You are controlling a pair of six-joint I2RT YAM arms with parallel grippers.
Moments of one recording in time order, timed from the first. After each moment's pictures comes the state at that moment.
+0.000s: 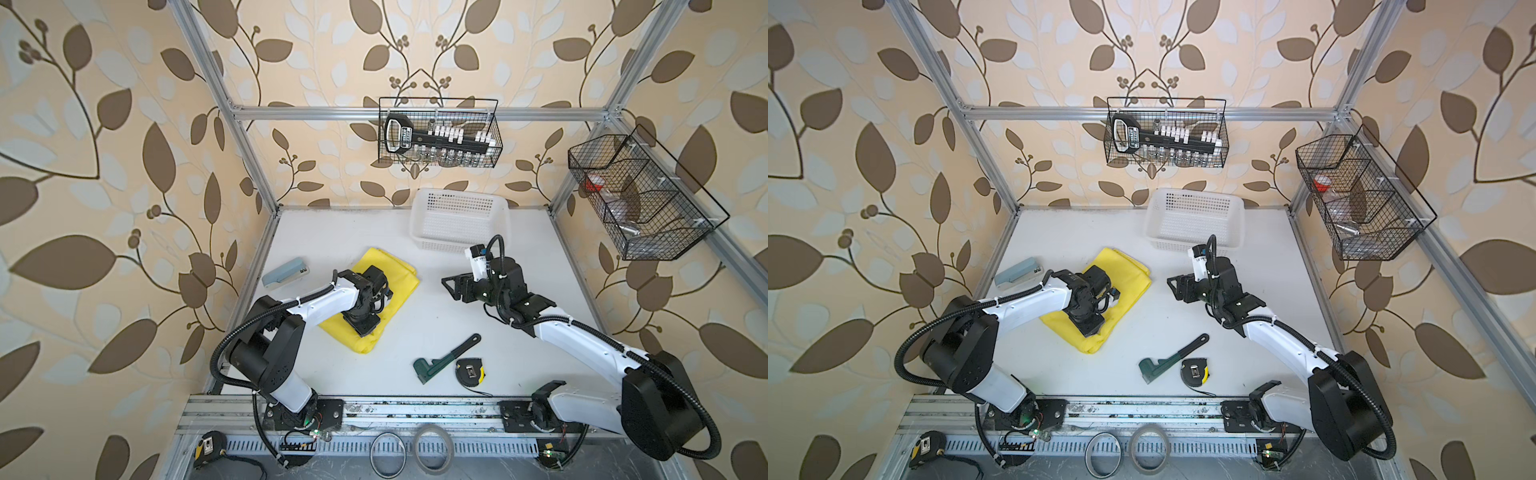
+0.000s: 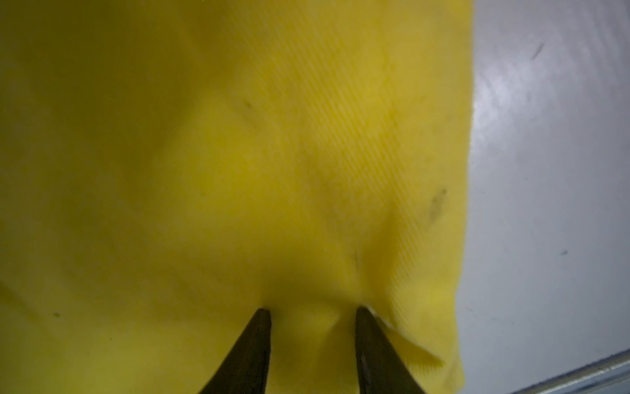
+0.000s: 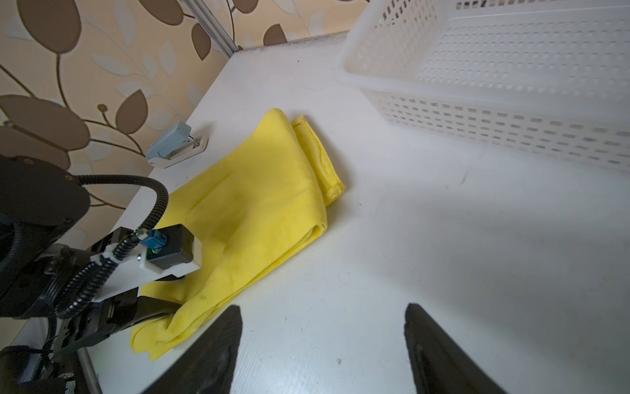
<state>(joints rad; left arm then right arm) -0.54 1.59 0.96 -0.89 -0.01 0.18 0.42 1.22 0.68 0.00 -0.21 0.37</state>
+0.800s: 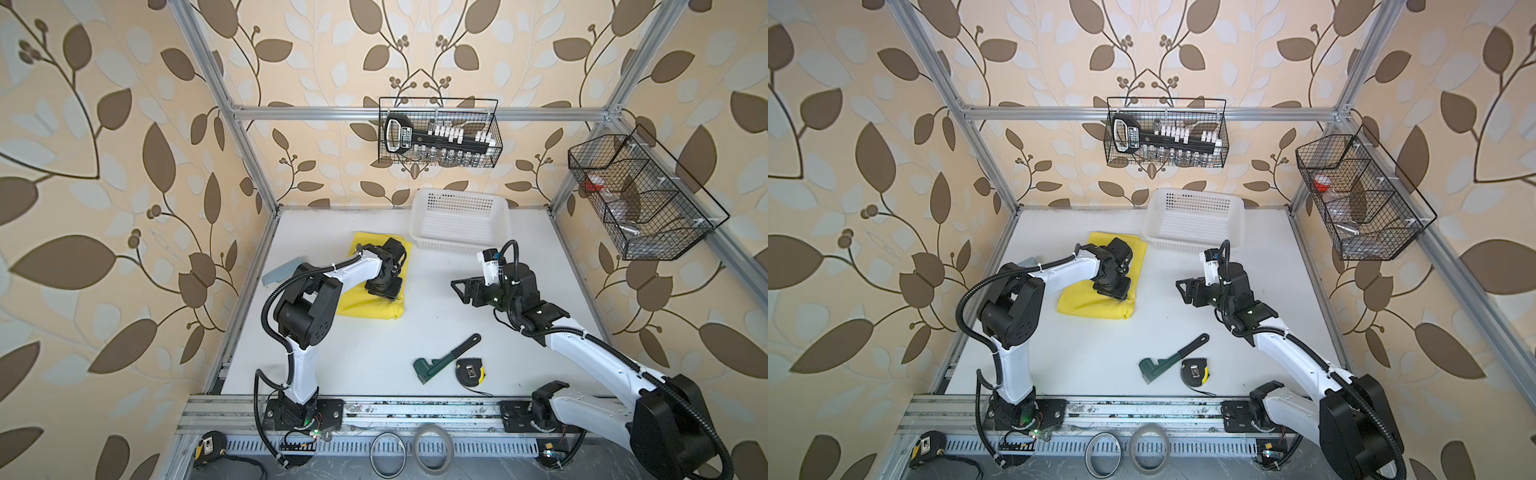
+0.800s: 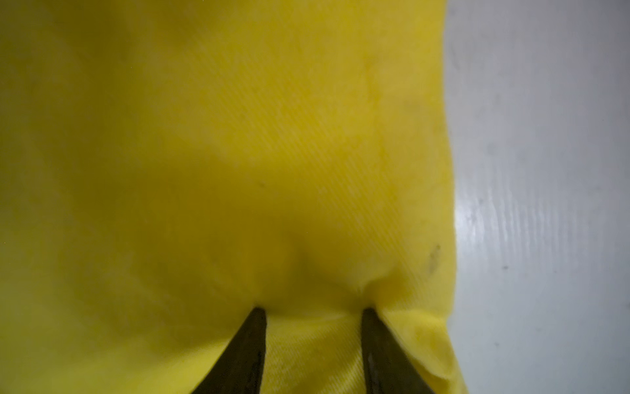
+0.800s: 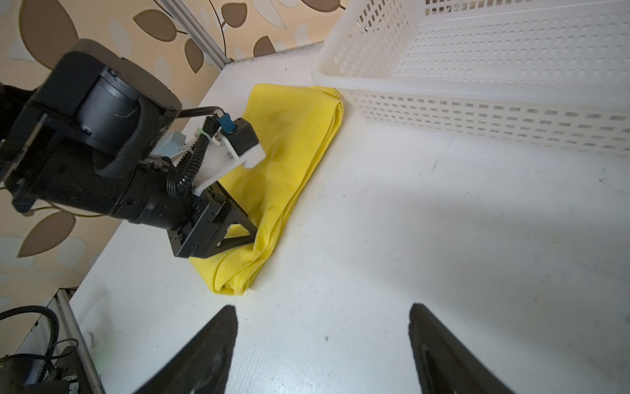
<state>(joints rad) -0.51 1.95 1.38 -0.79 0.02 -0.23 0.36 1.10 0.61 -0.03 -0.23 0.38</state>
